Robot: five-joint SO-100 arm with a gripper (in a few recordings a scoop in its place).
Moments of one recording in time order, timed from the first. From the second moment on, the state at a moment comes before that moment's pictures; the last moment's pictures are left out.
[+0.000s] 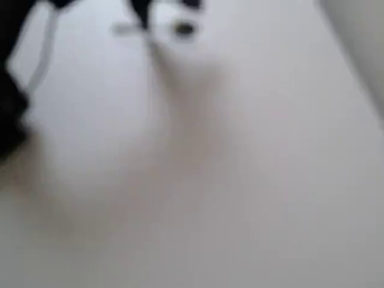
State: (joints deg) arm -18.1 45.5 35.3 105.6 -48.3
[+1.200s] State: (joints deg) arm 41.7 65.3 77.7 88.2 -99.9
